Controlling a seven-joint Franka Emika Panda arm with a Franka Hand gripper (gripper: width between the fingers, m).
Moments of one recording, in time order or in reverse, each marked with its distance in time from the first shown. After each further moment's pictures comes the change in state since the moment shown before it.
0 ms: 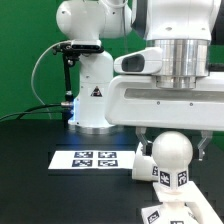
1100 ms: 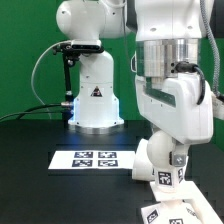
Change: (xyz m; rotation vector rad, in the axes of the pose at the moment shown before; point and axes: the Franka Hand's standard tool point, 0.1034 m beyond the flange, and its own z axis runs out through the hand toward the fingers) arm 0.005 0.005 0.000 0.025 -0.082 1.173
